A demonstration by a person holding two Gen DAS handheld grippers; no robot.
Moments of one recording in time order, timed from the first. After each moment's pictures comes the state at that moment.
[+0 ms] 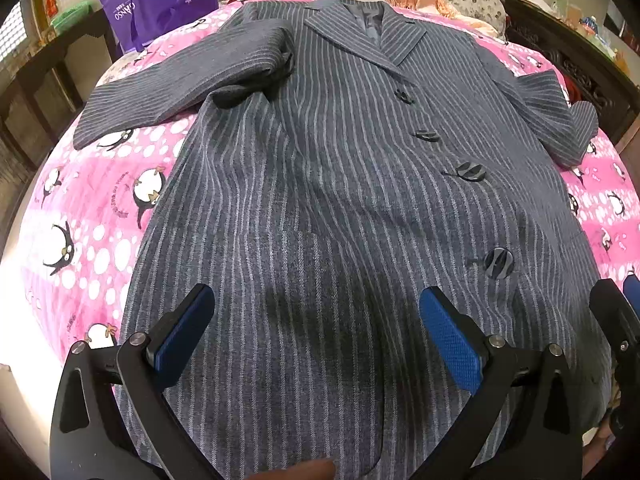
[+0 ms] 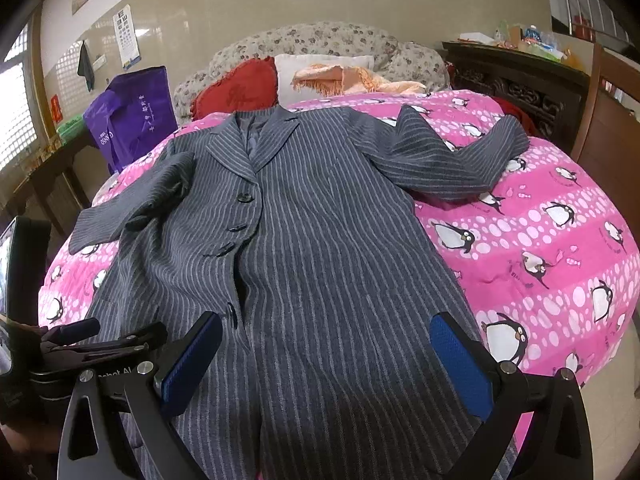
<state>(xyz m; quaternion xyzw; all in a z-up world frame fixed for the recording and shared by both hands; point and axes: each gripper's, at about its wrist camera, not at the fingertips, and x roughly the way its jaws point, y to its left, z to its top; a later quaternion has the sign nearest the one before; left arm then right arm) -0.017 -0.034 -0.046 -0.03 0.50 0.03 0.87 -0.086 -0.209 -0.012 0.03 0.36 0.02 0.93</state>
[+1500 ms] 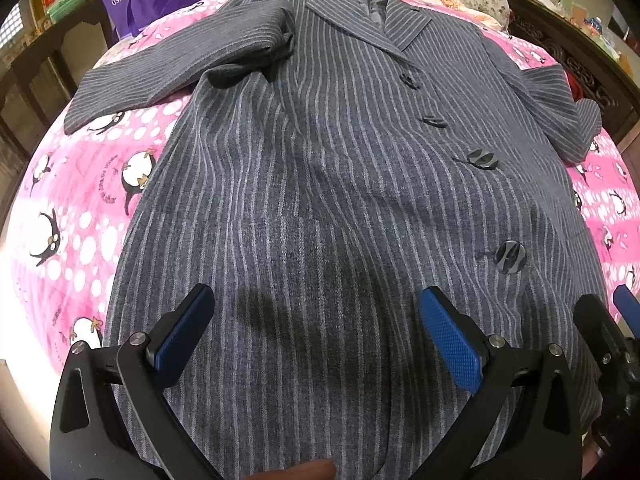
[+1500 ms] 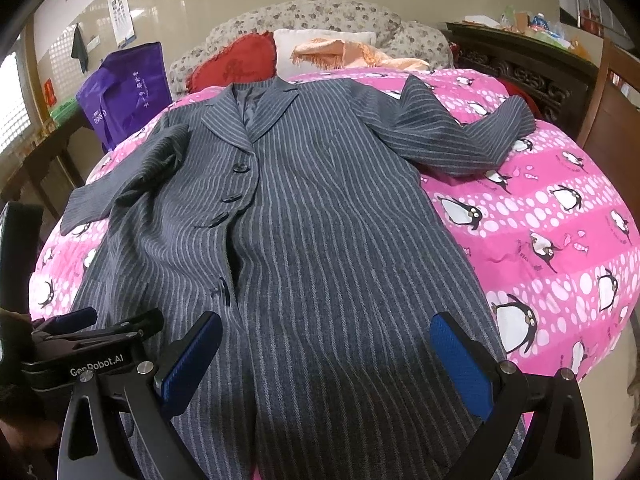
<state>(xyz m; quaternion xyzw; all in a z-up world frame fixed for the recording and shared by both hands) -0.013 -0.029 -0.059 -0.05 0.51 0.02 0.86 -0.079 -0.208 -0.029 0.02 0.40 0.02 0.91</state>
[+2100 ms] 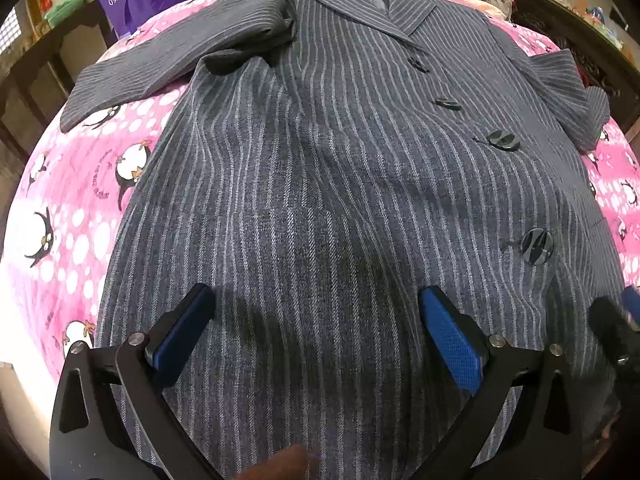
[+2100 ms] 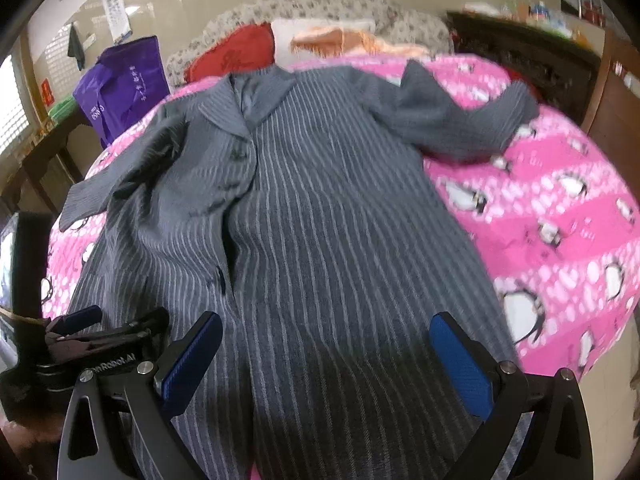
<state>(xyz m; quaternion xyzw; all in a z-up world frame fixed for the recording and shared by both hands) -0.011 -0.027 -0.076 -0.03 0.52 0.03 0.85 -0.073 -0.213 -0.044 0.04 0.44 0.03 0.90</state>
